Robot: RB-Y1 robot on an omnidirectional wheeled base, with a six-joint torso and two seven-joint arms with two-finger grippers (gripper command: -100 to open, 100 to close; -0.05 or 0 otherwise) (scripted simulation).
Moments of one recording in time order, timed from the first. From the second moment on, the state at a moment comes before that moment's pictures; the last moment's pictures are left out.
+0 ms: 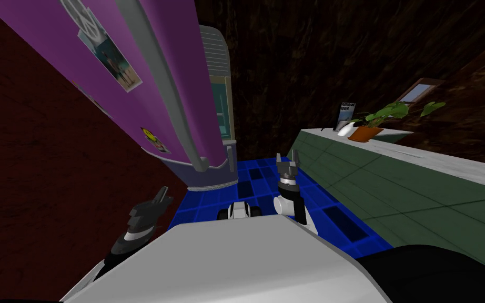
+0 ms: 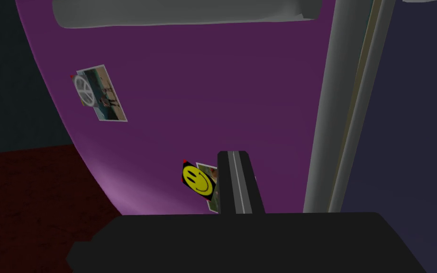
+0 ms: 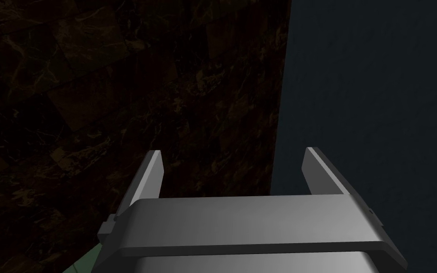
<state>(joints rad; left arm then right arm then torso) 0.68 0.54 0.12 -1.68 0.09 -1.25 0.48 0.47 -0.01 0.03 -2.21 -0.11 -0.54 -0.17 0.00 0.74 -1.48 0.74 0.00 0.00</state>
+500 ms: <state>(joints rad) 0.71 0.60 0.14 -1.63 0.09 -1.39 0.58 0.47 -0.01 0.03 -2.21 -0.11 -0.54 -0.17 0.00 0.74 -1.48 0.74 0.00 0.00</state>
